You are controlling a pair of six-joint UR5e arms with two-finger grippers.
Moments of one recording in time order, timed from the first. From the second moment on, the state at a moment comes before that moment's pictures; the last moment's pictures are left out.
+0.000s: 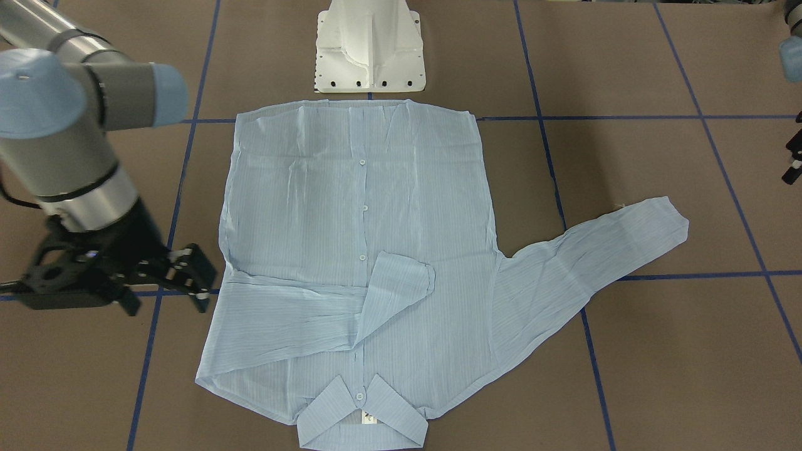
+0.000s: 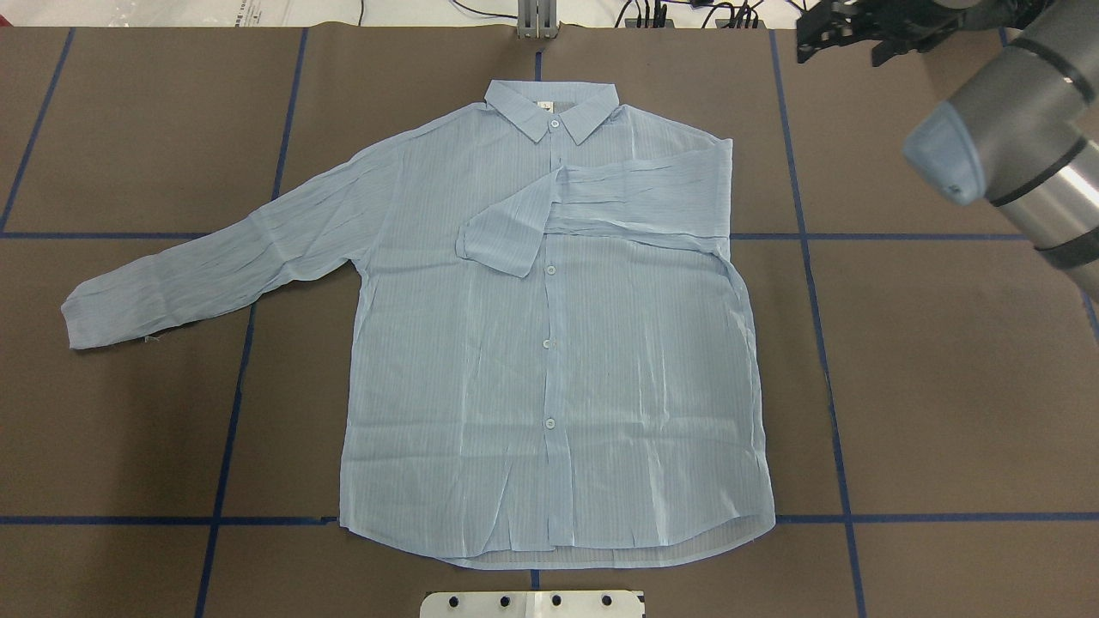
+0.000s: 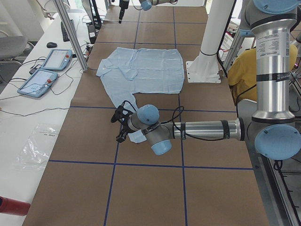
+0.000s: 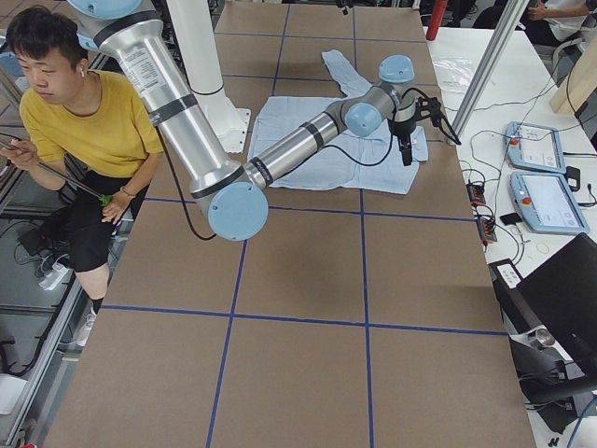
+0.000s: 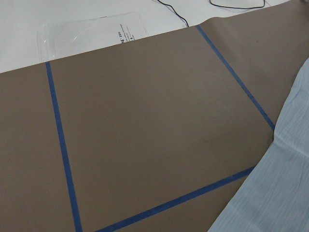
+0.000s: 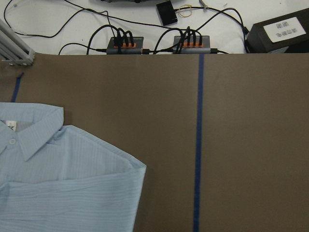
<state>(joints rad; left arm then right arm) -1.25 -1.46 -1.51 -2.80 -2.13 -0.67 1.17 -1.08 1.65 -1.38 2.16 0.72</state>
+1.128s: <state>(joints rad) -0.82 -1.41 -1.45 -2.99 -1.85 -1.18 1.30 -1.26 1.73 -1.37 2.26 0.57</state>
